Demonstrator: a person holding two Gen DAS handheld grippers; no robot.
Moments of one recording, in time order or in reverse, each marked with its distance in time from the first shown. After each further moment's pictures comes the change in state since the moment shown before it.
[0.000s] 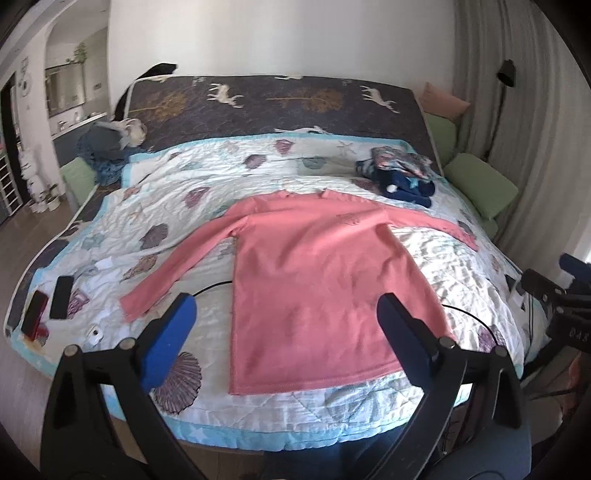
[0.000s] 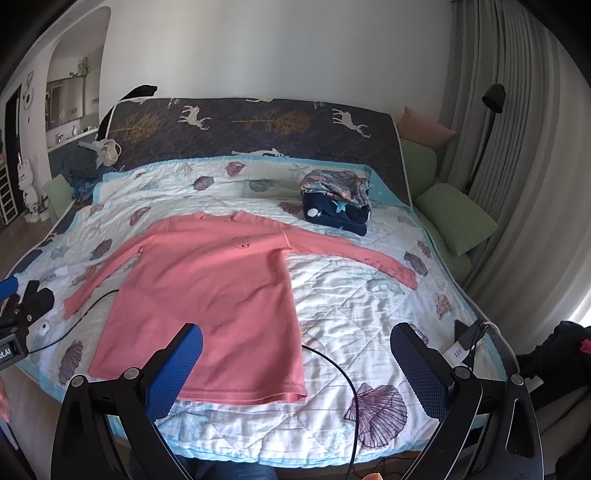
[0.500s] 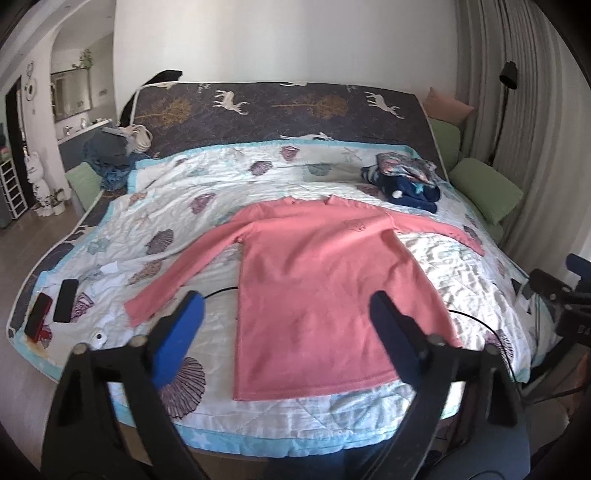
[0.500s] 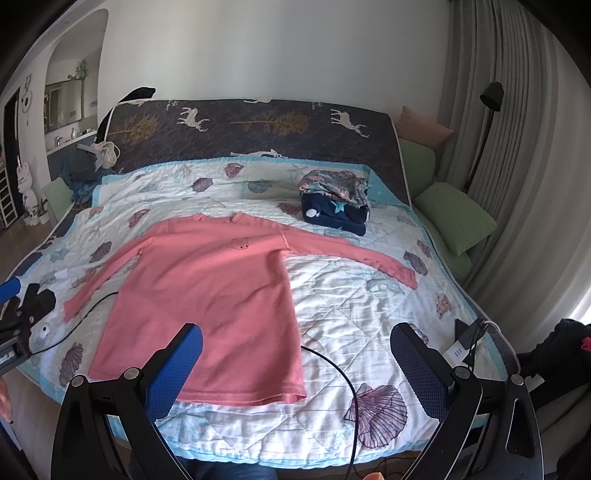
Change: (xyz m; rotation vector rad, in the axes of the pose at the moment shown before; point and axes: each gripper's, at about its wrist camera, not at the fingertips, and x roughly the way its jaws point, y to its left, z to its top) left arm 0.001 0.001 -0.005 -0.012 -0.032 0.039; right arm 0.000 -0.002 -0.001 0.012 -0.006 -0.001
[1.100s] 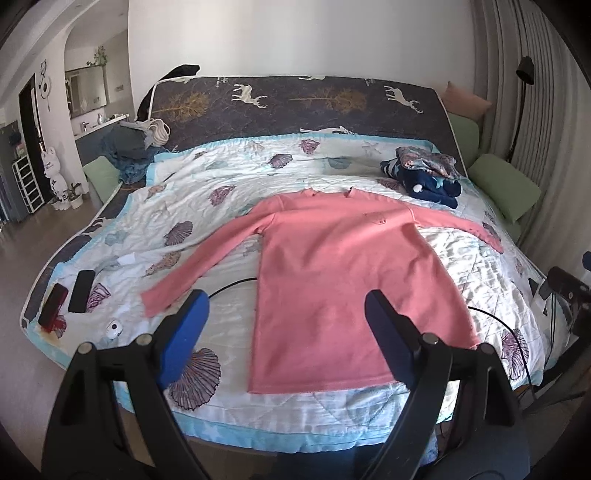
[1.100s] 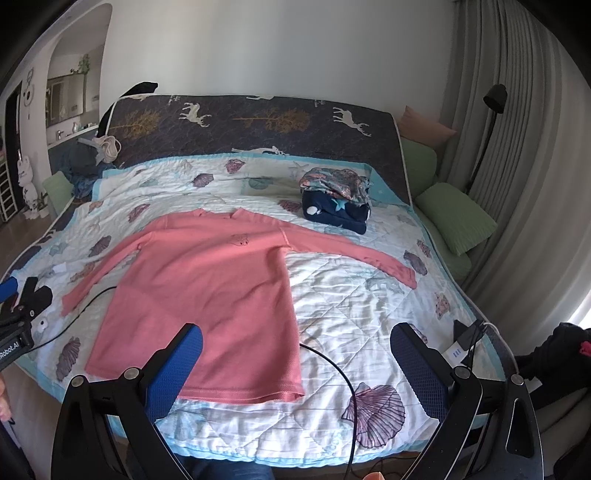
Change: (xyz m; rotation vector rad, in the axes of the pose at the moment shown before) left arm 0.003 0.003 -0.006 -0.012 0.023 0.074; right arm 0.003 -0.002 0.000 -0.016 0.015 0.003
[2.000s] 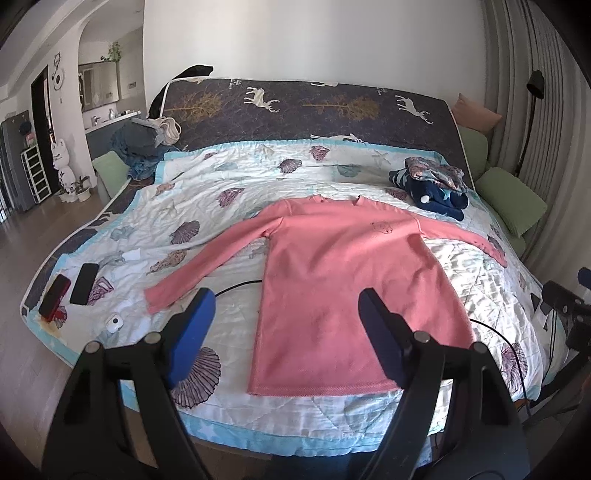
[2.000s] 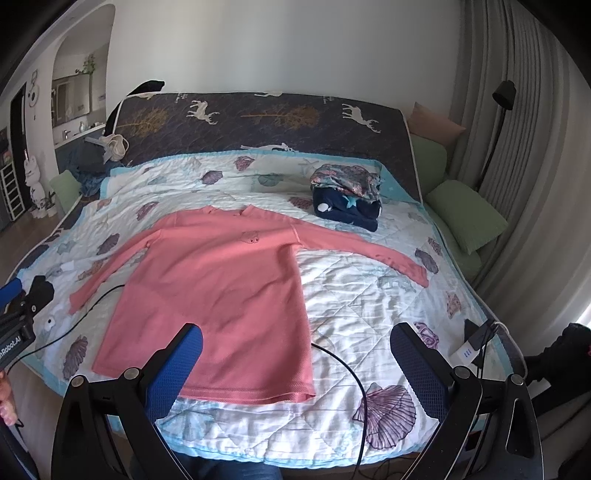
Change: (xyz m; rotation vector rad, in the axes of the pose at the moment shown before) left arm -0.003 0.001 0.003 -0.045 -0.029 0.020; right arm 0.008 0.004 0.001 0.002 0.012 0.041
